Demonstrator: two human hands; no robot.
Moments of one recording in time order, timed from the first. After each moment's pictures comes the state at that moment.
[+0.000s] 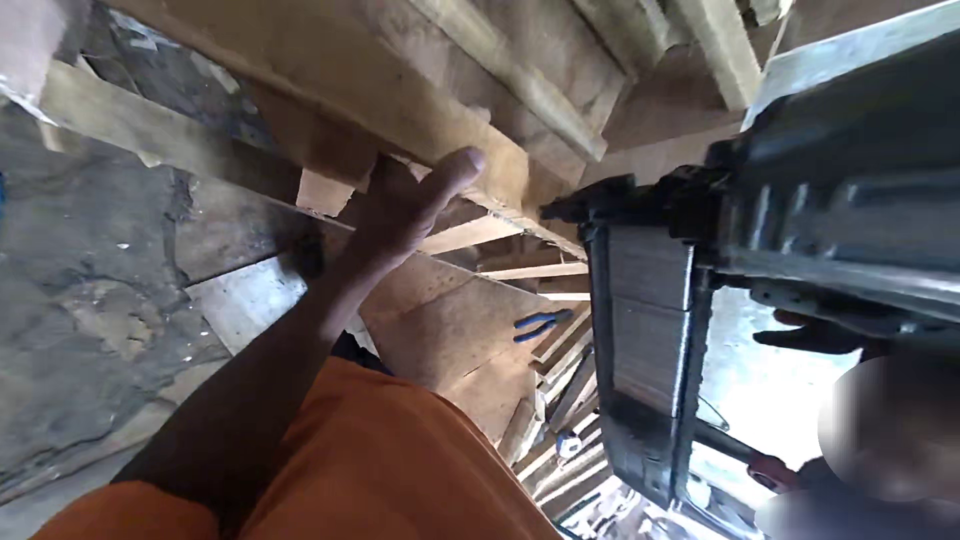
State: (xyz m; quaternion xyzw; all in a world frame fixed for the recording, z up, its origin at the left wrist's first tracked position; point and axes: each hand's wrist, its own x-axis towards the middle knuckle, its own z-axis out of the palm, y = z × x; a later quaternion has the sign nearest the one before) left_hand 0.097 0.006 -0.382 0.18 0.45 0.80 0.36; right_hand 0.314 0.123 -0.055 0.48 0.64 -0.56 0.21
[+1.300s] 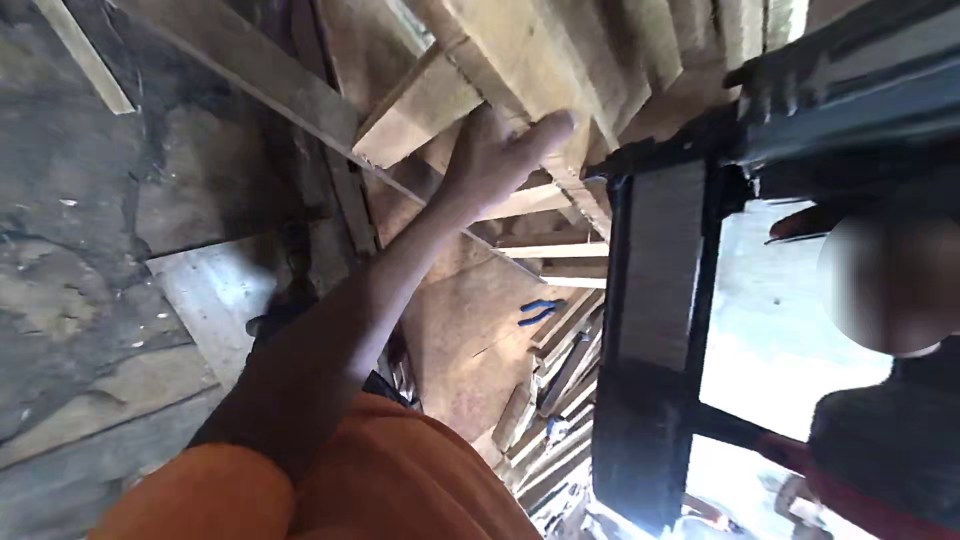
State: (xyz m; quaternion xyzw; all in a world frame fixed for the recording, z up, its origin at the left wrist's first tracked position) left_hand 0.105 -0.013 -0.393 0.16 0.46 0.79 0.36; right_hand 0.277 0.090 -0.112 0.50 0.46 -0.72 0.12
